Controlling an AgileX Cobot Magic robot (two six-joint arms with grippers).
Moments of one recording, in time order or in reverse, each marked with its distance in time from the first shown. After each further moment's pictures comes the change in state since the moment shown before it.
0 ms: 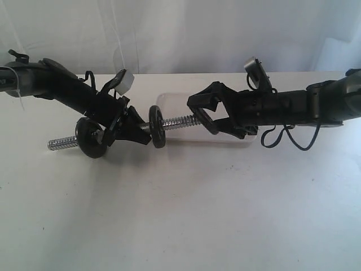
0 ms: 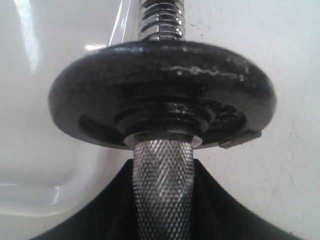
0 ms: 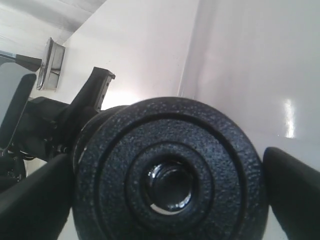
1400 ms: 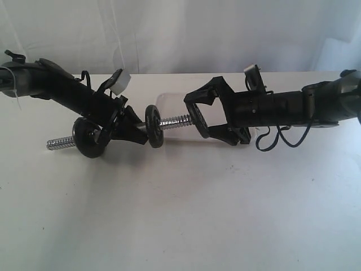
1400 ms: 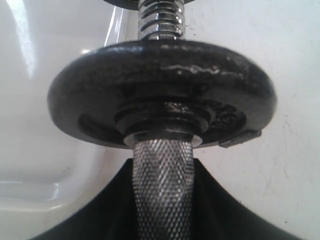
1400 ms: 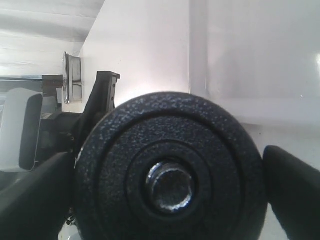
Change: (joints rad) left arm 0.007 0.000 0.000 -0.004 0.030 0.034; right arm 0.019 0.014 -0.014 -0.007 0.038 0.276
